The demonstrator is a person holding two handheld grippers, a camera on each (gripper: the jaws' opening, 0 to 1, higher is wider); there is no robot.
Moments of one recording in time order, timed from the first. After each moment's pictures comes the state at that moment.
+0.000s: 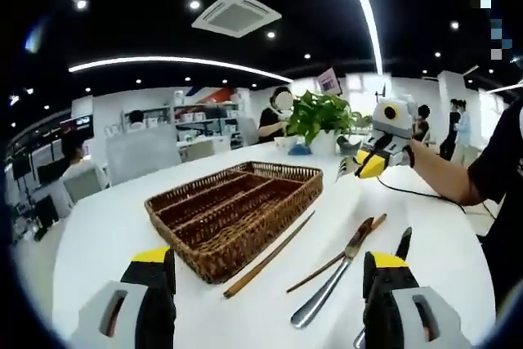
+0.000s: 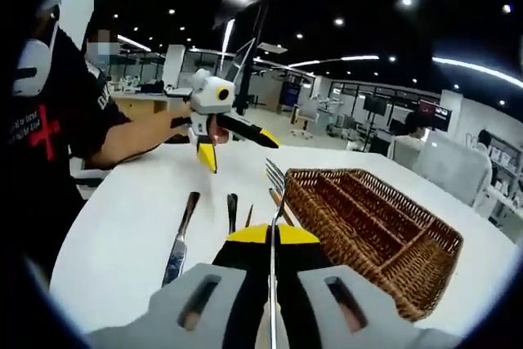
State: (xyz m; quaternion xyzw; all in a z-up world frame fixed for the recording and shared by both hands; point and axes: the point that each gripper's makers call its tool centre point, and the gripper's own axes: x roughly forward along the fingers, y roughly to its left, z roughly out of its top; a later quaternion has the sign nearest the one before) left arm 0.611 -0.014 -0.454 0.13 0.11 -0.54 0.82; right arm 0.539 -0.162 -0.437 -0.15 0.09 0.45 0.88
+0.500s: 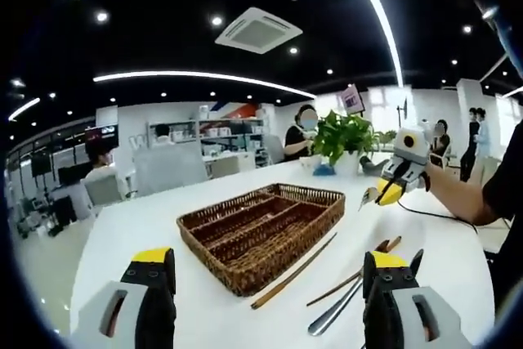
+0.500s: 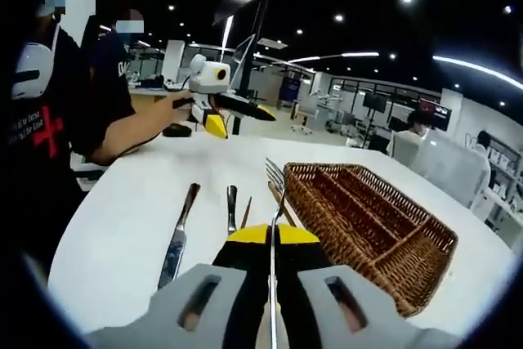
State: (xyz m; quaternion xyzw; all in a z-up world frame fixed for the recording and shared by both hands) left arm 0.624 0.005 -0.415 0.08 0.06 -0.51 0.86; right arm 0.535 -0.169 -0.439 -0.18 0.09 0.44 0.87
